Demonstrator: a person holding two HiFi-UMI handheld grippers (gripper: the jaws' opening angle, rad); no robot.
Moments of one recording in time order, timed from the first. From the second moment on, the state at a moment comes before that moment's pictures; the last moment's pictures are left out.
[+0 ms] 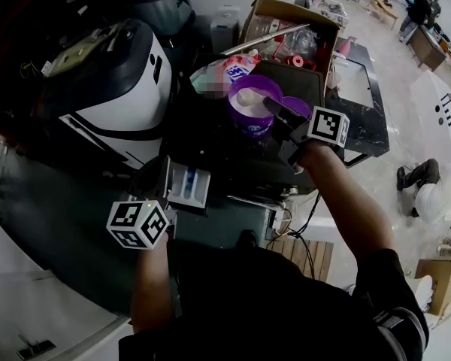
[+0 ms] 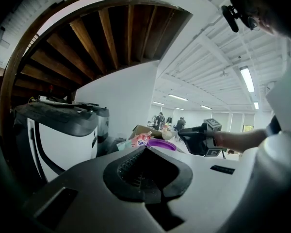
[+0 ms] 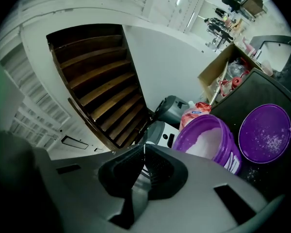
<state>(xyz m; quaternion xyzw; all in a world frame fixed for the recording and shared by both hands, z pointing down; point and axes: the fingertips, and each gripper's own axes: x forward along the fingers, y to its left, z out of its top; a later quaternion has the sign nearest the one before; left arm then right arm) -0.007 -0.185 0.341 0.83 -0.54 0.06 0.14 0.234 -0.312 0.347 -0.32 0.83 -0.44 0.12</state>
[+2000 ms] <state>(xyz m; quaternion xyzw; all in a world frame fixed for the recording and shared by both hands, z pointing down) -0.194 -0.123 0.403 0.89 -0.41 0.08 0.18 -0.025 -0.151 0.446 -0.37 0.81 -0.44 0.07</state>
